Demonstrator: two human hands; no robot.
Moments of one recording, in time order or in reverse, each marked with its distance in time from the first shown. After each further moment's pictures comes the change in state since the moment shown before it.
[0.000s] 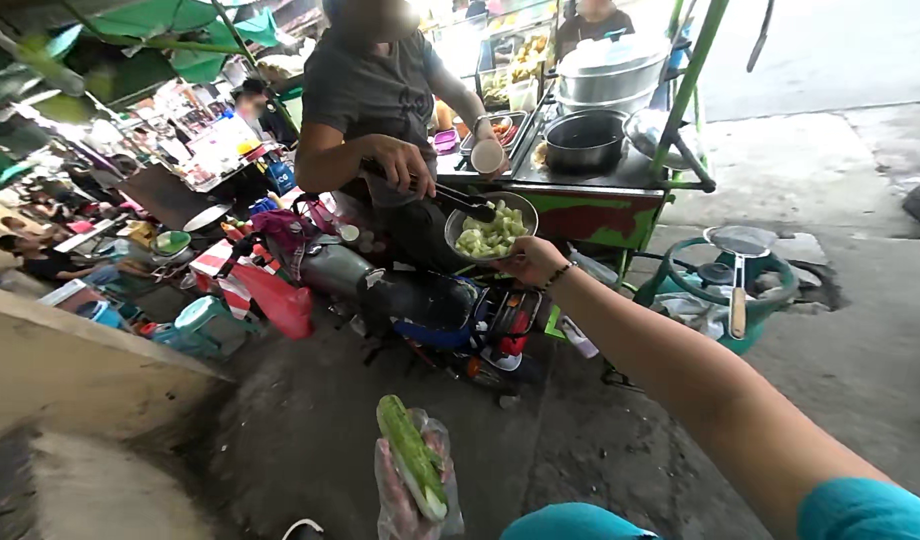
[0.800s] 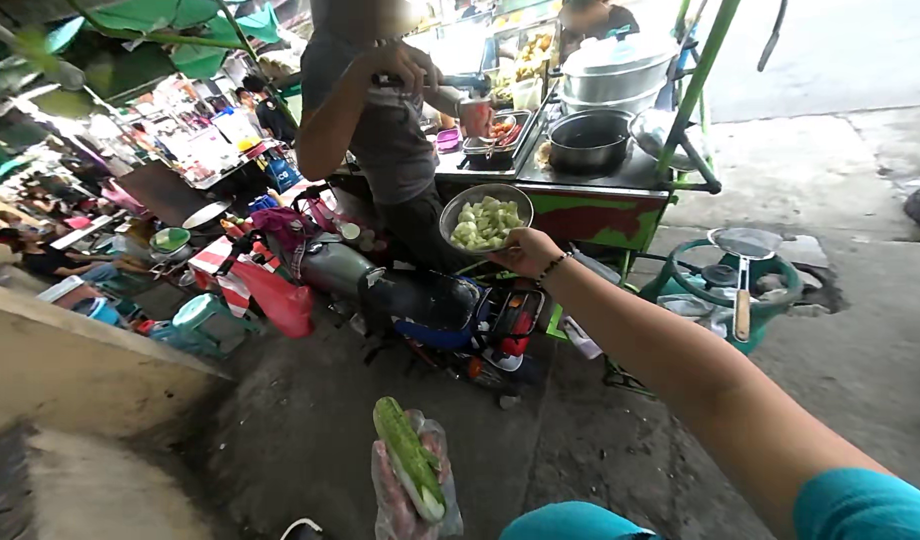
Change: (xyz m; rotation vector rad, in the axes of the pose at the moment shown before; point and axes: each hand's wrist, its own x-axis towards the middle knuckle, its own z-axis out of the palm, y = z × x) left_hand 0.001 0.005 -0.008 -0.041 0.035 0.010; right_hand 0.003 -0.007 0.022 0.035 -0.016 0.006
